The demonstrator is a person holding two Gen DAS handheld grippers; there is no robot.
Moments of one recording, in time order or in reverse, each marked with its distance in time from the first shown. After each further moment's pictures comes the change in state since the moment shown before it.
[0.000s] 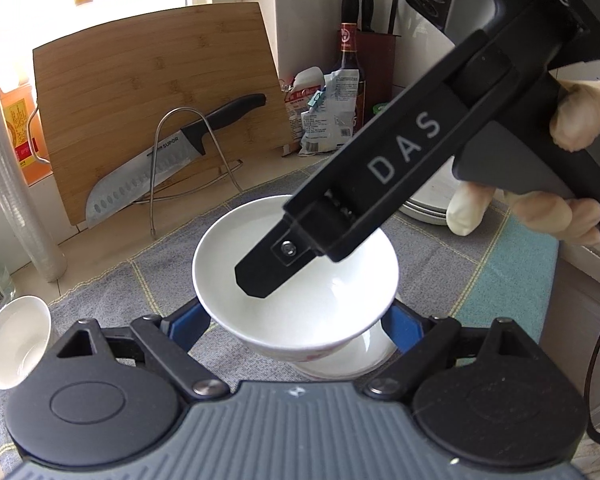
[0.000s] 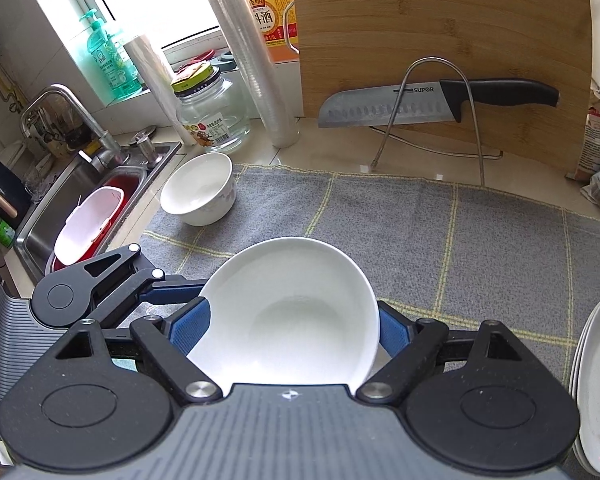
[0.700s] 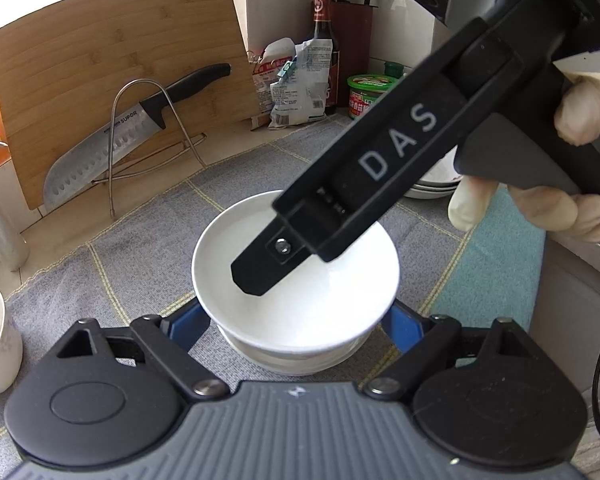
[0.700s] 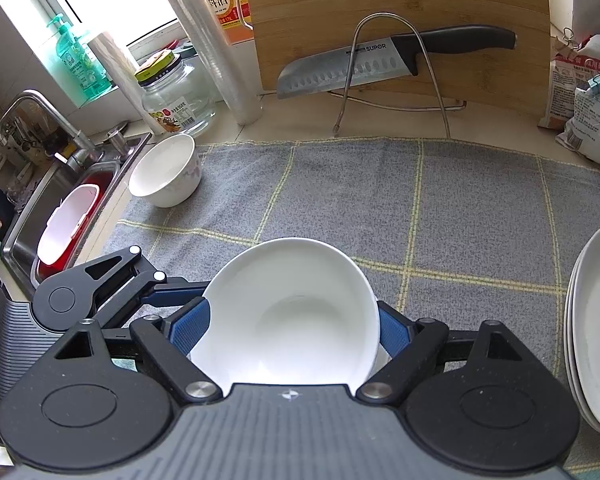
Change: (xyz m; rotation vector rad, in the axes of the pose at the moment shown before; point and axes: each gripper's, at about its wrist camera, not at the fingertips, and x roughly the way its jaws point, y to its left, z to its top) left arm 0.025 -0.013 -0.005 0.016 0.064 -0.062; right arm 0.009 -0.024 -0.023 0.077 0.038 -0.025
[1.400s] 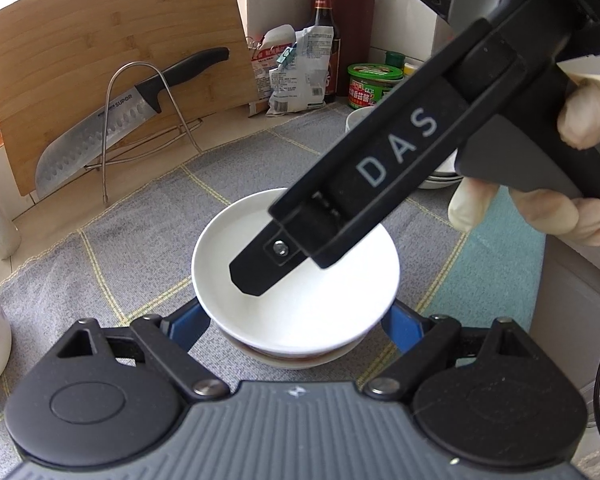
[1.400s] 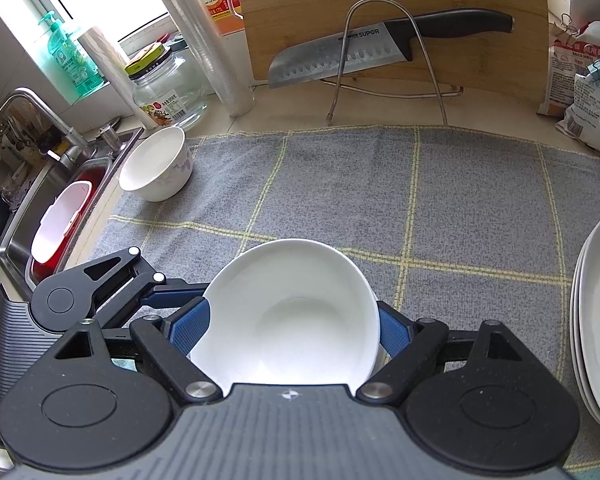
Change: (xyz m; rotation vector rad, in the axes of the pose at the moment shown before) left arm 0.012 0.006 0.000 -0.013 0.028 -0.014; right arm 0.011 -0.005 -0.001 0.009 0.017 -0.004
